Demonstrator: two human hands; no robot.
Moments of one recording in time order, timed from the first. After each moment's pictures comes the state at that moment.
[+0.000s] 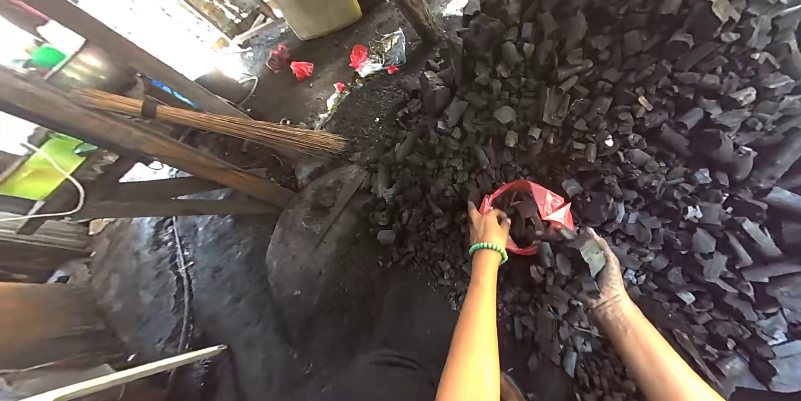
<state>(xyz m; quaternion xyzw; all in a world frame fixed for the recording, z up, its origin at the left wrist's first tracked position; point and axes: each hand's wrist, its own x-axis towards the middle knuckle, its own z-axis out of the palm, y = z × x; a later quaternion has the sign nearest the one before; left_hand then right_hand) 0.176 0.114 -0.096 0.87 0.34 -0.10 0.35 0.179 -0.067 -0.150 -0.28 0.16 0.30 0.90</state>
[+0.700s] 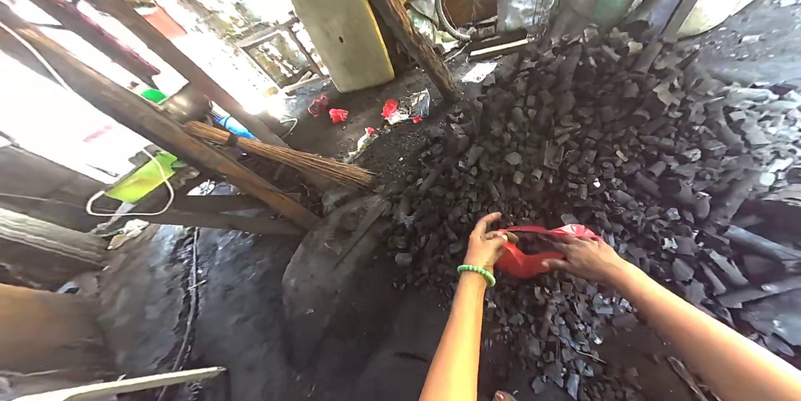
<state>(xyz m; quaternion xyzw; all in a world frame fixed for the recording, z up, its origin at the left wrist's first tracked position) 0.126 0.114 -0.021 0.67 0.27 0.05 0.69 0.241 -0.072 -0.068 -0.88 -0.35 0.30 0.06</state>
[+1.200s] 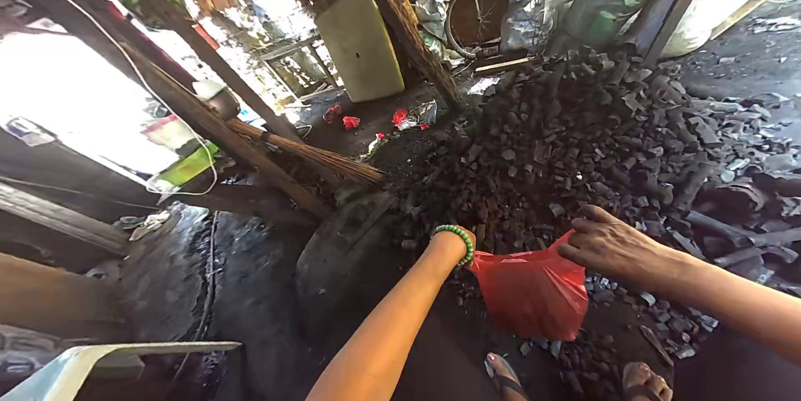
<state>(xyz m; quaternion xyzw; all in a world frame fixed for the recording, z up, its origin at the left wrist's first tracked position) 0.065 0.084 0.107 0.89 0.16 -0.43 -0.08 0.155 -0.156 0.042 -0.72 -0.68 -0.14 0.03</state>
